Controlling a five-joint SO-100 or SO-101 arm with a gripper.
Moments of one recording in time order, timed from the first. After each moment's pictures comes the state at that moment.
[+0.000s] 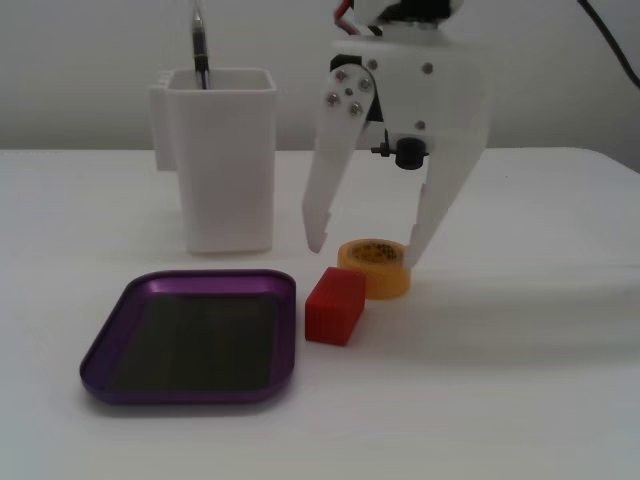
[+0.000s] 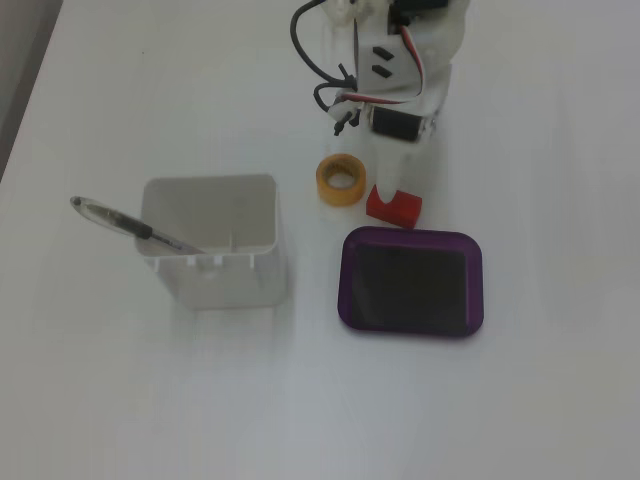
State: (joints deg) arm -2.4 85.4 87.4 72.2 16.6
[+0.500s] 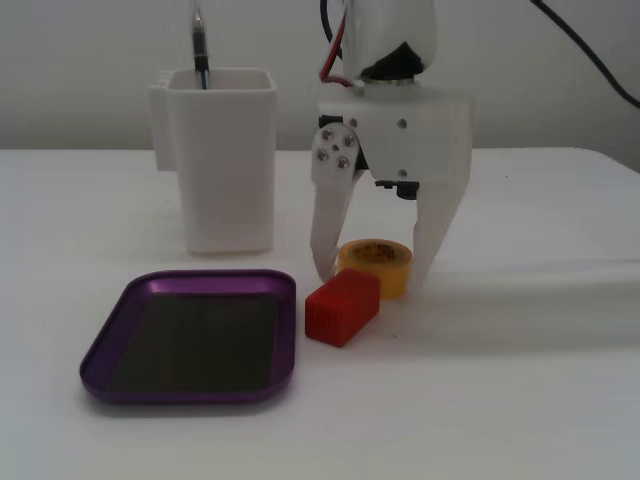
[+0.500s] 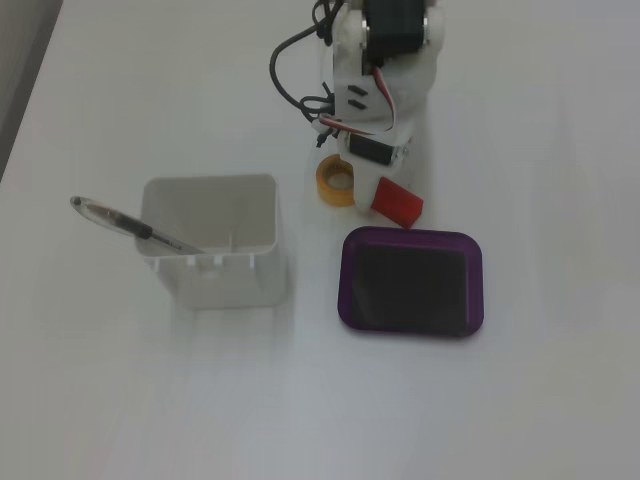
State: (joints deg) arm -0.4 78.0 87.2 71.5 16.6
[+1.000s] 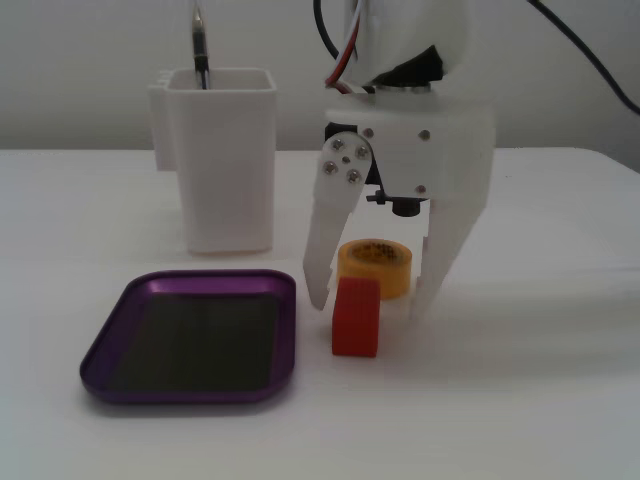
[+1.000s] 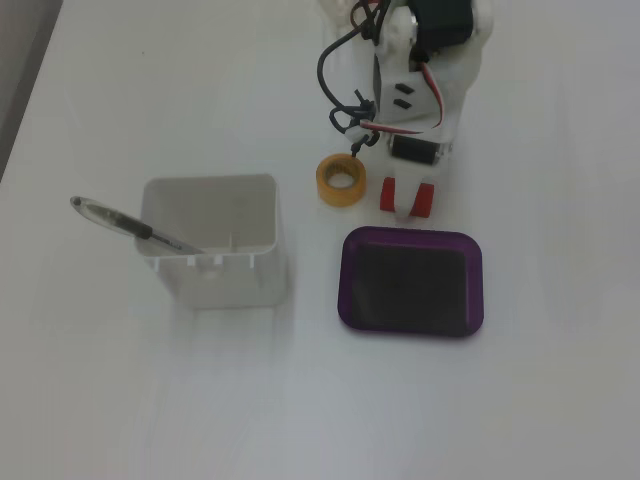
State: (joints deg) arm -6.4 78.0 87.2 69.0 16.6
